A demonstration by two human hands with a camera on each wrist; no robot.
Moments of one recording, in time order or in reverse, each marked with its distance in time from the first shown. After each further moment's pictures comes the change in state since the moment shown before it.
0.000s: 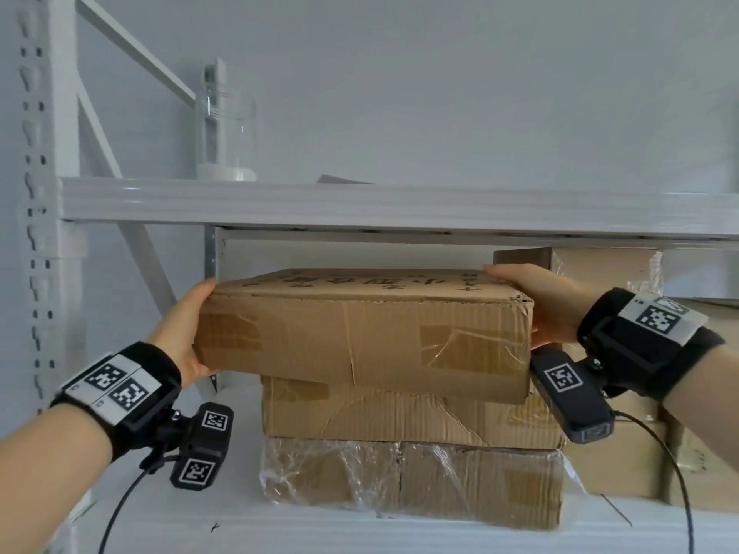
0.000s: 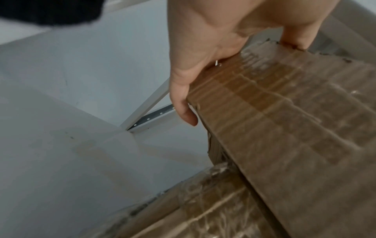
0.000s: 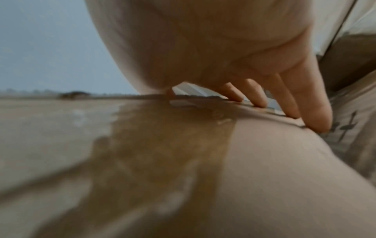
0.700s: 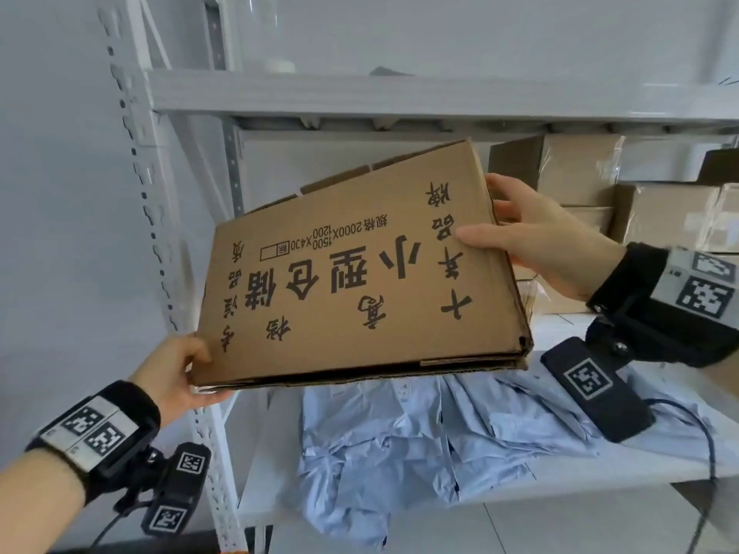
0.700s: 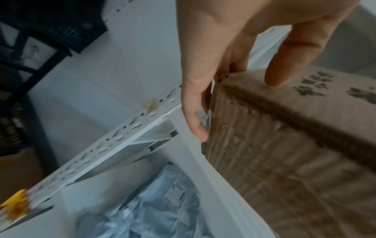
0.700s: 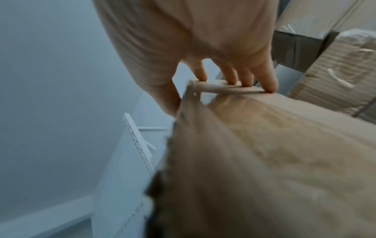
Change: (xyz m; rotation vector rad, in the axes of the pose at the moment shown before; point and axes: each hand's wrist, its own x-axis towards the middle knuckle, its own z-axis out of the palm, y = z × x) left_hand -0.112 -0.092 -0.202 0.045 -0.183 -0.335; right_hand -0.208 0.020 0.147 -0.148 0.141 -0.352
